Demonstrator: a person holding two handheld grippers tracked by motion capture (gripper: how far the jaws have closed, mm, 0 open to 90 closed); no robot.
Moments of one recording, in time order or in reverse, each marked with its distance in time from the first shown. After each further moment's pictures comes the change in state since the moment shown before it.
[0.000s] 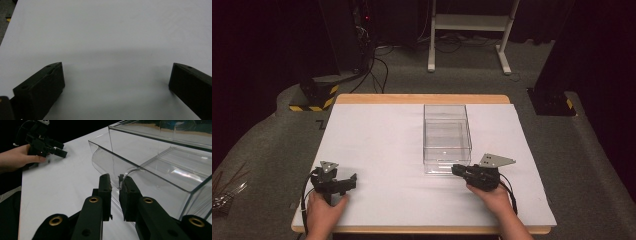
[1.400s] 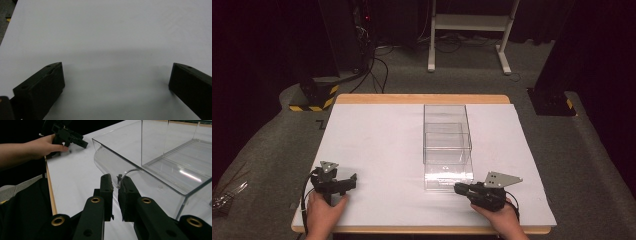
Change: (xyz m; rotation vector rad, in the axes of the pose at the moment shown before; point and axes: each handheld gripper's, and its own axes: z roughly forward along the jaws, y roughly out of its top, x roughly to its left) left arm 0.000 0.000 0.000 0.000 0.000 0.000; right arm 0.039 -0.021 -0.028 0.021 0.067 -0.025
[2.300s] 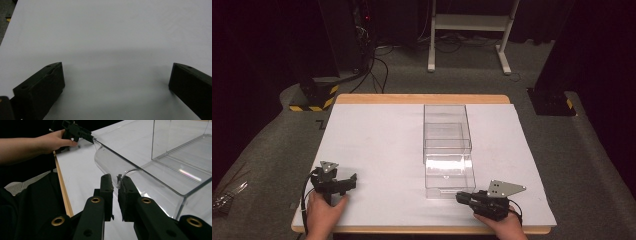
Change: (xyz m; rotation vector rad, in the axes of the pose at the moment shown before) left arm 0.000 0.000 0.000 0.000 0.000 0.000; right arm 0.013 -0.013 -0.010 0.004 0.035 -0.012
